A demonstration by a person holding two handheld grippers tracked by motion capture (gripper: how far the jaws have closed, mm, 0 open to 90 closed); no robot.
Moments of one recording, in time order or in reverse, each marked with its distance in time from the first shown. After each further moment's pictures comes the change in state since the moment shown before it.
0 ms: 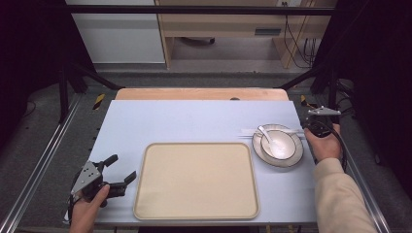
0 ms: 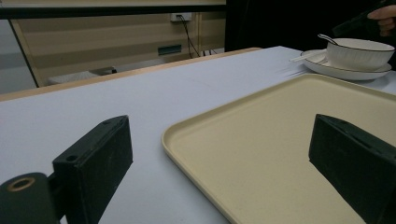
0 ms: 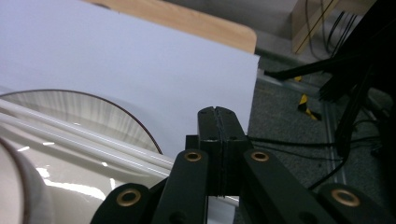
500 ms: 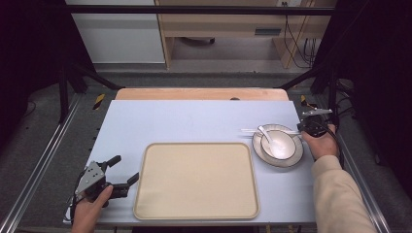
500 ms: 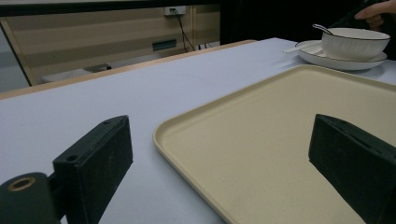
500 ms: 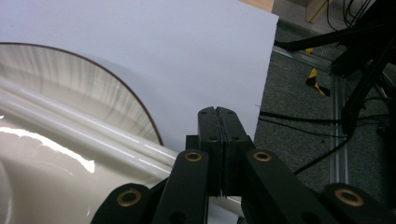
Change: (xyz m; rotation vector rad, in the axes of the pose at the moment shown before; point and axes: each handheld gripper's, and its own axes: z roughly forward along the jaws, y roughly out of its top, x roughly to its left) left arm -0.004 0.000 0.004 0.023 -0.015 0.021; right arm 0.001 -0.006 0.016 0.139 0.017 -0.041
